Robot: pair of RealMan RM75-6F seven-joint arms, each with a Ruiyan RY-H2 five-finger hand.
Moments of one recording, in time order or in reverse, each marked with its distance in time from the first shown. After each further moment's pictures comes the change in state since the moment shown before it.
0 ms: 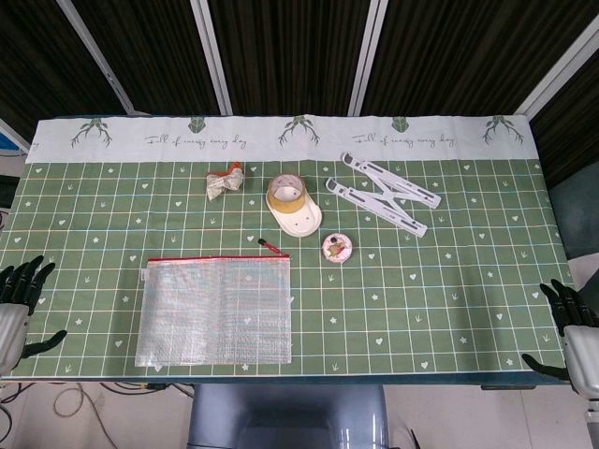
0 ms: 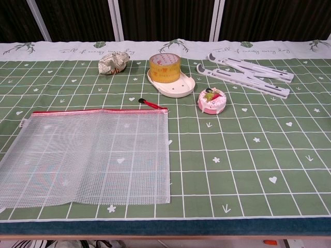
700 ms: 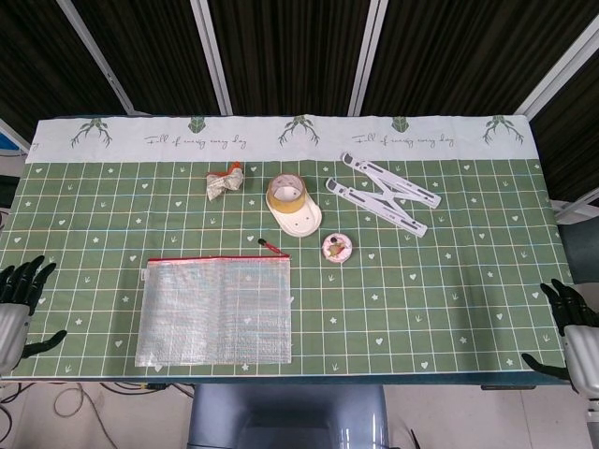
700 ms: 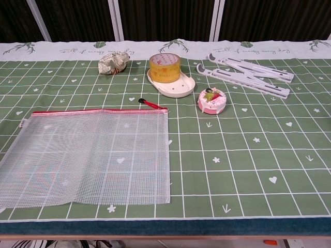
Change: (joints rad) left arm -0.002 -0.004 -0.001 0.005 0.007 0.004 0.016; right arm 0.000 -0.002 0.004 -0.002 0.010 -0.001 0.001
